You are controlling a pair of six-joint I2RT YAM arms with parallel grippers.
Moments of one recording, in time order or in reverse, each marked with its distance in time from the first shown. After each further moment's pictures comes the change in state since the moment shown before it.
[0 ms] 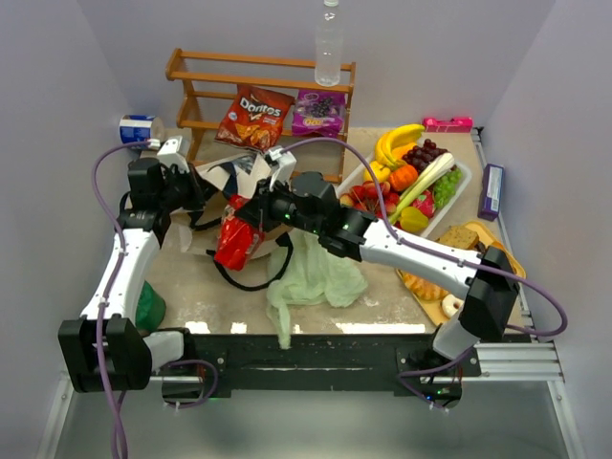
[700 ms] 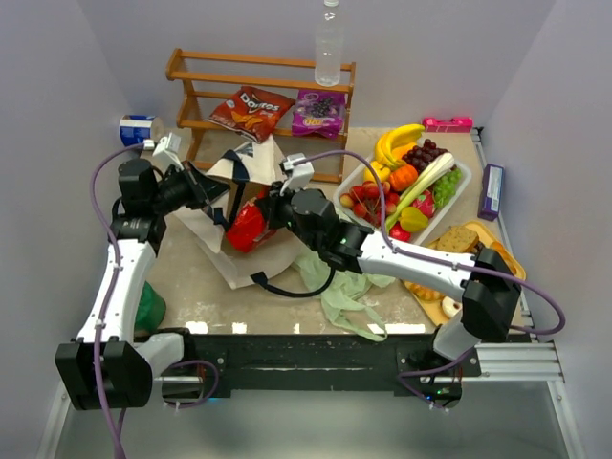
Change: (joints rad) left arm 0.003 -0.087 0.002 0.035 0.230 -0.293; right arm 0.040 0.003 -0.103 0.142 0.431 -0.082
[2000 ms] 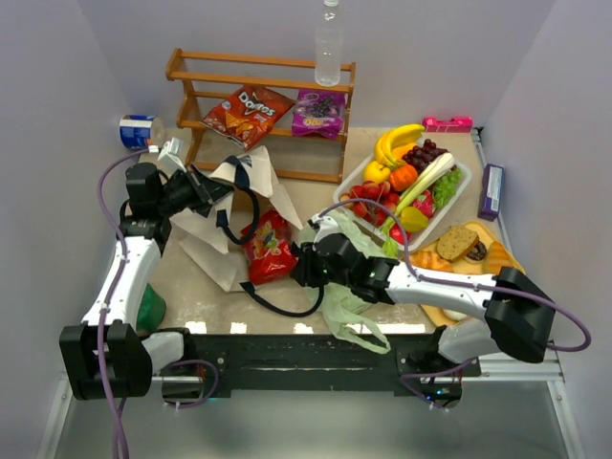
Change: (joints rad) left arm 0.006 0.049 -0.079 0.149 0.031 -0.115; right arm 0.006 -0.233 -0.499 -0.203 -0.219 0.267
